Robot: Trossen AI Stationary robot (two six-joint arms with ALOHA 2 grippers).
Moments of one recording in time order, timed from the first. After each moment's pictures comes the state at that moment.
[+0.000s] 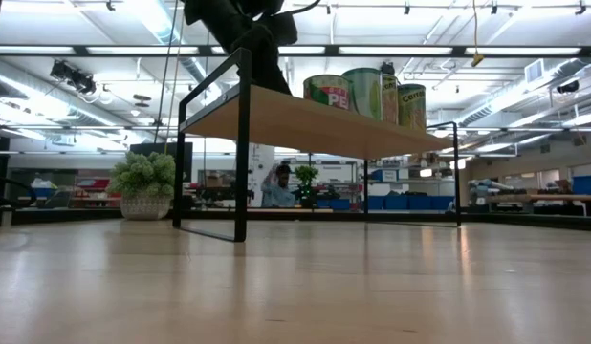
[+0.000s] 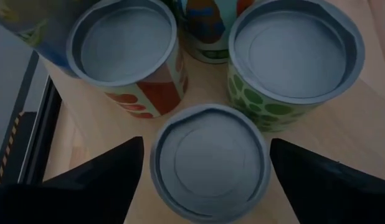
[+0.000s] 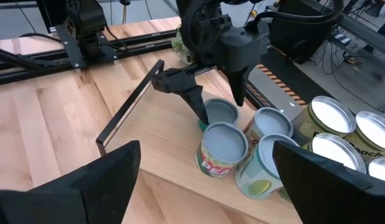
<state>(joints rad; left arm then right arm) 0.27 1.62 1.35 -0.57 0.06 0.27 0.51 1.67 1.88 -1.24 0.92 0.74</state>
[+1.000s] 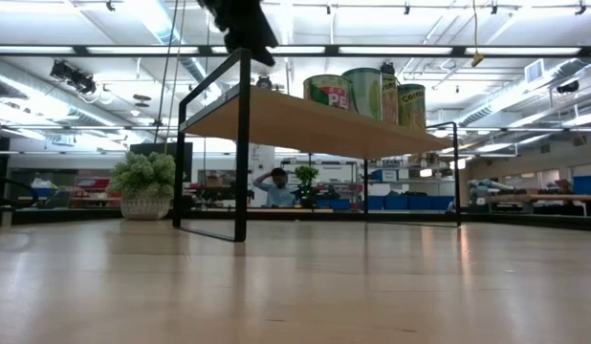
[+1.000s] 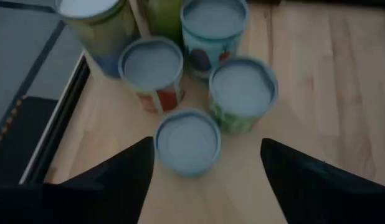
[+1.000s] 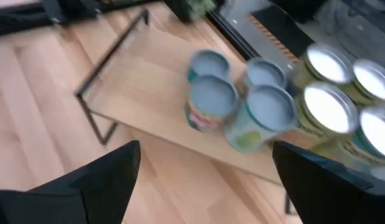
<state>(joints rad) 0.23 1.46 1.45 -0.75 0.02 0.07 0.51 1.66 1.87 -1.43 0.81 0.89</state>
